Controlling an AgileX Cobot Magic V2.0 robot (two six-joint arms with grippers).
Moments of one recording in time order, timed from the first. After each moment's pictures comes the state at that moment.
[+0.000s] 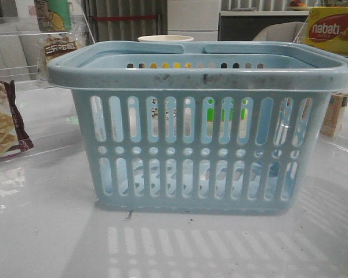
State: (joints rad) left arm -0.19 0.72 -0.74 -0.04 0.72 0.08; right arm -0.17 1.76 -1.37 -0.21 0.60 0.07
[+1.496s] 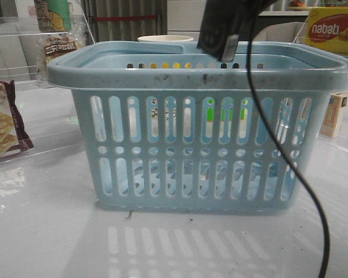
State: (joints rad) left arm -0.19 0.72 -0.74 -0.04 0.72 0.09; right arm 0.48 1.53 -1.32 0.03 0.61 0.07
